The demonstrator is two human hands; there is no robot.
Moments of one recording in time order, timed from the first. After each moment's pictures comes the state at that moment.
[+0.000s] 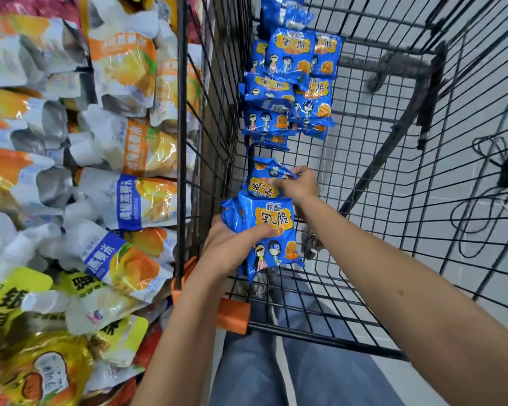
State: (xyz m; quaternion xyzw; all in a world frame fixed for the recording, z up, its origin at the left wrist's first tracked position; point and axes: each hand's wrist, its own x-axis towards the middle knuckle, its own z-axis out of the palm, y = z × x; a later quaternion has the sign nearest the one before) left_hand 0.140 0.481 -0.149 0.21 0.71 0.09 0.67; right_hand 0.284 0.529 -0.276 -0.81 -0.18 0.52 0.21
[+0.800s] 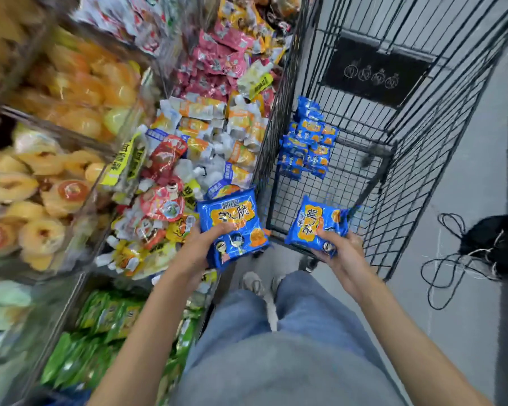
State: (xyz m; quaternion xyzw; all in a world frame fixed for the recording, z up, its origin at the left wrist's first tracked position) left_hand 0.045 0.346 0.059 0.18 0.62 0.35 0.68; right_hand 0.292 0.341 0.030 -0.63 -0.10 0.65 0.41
